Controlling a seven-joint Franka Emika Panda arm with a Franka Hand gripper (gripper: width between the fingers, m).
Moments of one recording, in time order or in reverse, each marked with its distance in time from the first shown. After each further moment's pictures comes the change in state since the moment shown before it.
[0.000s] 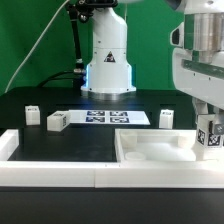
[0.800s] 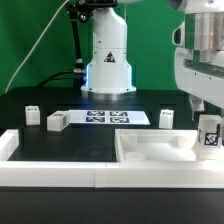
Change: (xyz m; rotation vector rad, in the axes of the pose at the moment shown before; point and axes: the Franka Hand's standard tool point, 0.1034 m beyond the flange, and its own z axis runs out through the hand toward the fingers) arm -0.003 0.000 -0.002 -0.010 -0.014 -0.196
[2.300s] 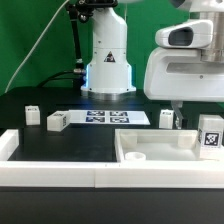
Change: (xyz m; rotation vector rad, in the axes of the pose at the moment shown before) arm 0.005 0.001 0.001 -0.048 0.043 -1.255
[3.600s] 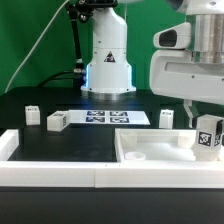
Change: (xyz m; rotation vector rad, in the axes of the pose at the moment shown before) arm -0.001 -0.001 0.002 0.045 -0.010 0.835
